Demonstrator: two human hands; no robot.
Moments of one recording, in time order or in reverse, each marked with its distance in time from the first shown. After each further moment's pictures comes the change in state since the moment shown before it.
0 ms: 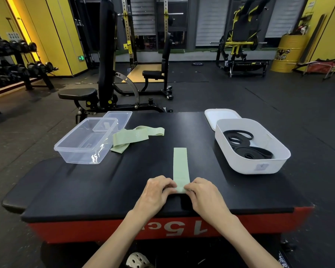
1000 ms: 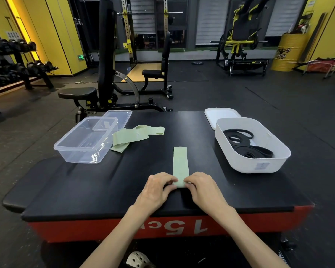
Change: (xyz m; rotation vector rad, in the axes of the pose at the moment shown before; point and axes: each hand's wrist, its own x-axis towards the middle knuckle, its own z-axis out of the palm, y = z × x) left_hand 0.007 -0.003 -0.001 -0.018 0.021 0.091; right_hand 0.015 0.006 0.000 0.046 0.025 -0.005
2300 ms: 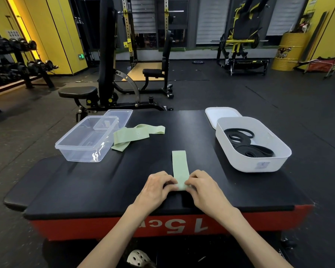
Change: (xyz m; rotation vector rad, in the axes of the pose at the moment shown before) left_hand -0.001 0.007 -0.007 -0.005 -0.062 -0.100; right_hand -0.009 -0.005 -0.006 0.006 -0.031 -0.052
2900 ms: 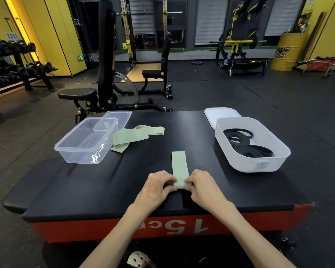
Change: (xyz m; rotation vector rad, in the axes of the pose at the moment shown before) left_hand 0.004 -0.003 0.000 0.014 0.012 0.045; right_hand 0.018 -0.001 0.000 -0.074 -0.102 0.128
